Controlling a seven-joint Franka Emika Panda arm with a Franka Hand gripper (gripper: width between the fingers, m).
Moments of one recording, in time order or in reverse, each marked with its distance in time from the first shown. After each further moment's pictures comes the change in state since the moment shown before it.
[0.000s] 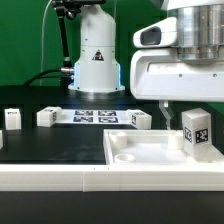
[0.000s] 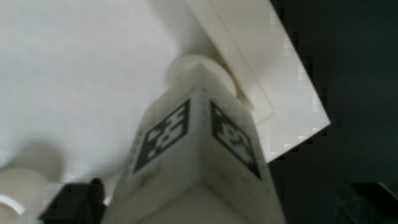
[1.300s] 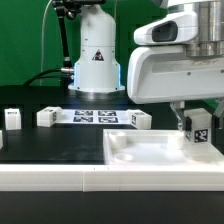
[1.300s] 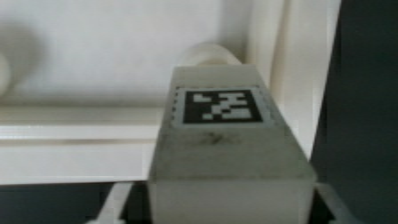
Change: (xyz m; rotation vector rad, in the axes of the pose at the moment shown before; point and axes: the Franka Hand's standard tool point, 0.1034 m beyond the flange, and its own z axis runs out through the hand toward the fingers) arm 0.000 0.000 0.000 -0.011 0.003 -0.471
